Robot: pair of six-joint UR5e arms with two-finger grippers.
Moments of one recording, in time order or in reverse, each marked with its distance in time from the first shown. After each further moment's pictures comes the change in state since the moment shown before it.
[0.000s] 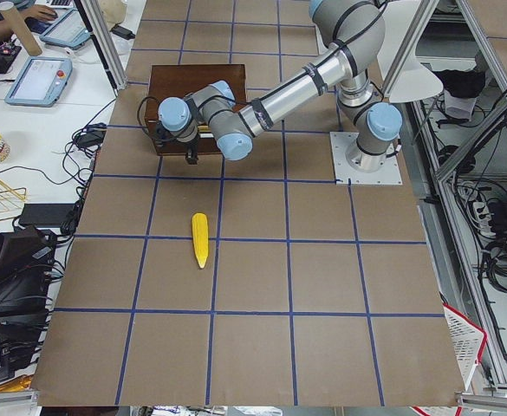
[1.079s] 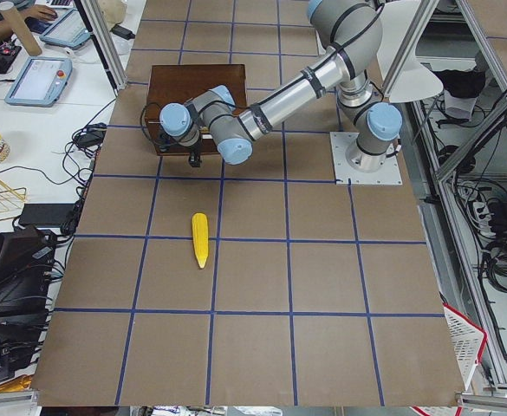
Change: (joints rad) left arm 0.002 -0.016 -0.001 0.000 0.014 0.004; right arm 0.000 0.000 0.000 0.000 0.000 0.000
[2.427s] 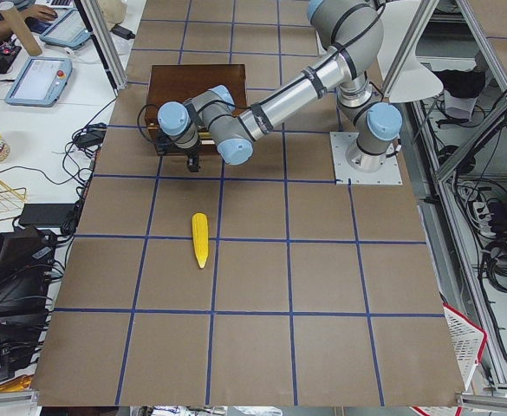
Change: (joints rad) left arm 0.017 0.004 0.019 0.008 0.064 0.007; right arm 0.001 0.000 0.000 0.000 0.000 0.000
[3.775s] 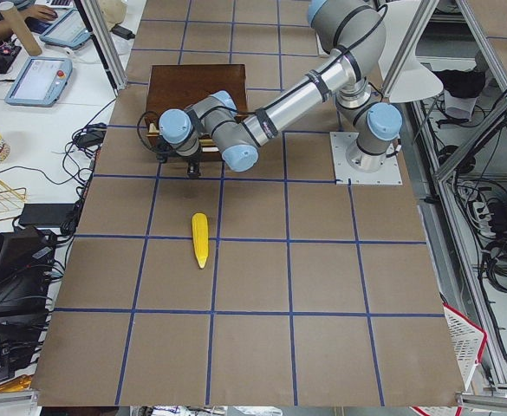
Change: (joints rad) left arm 0.057 0.003 0.008 0.000 0.002 0.017; right arm -0.001 0.000 0.000 0.000 -0.001 0.000
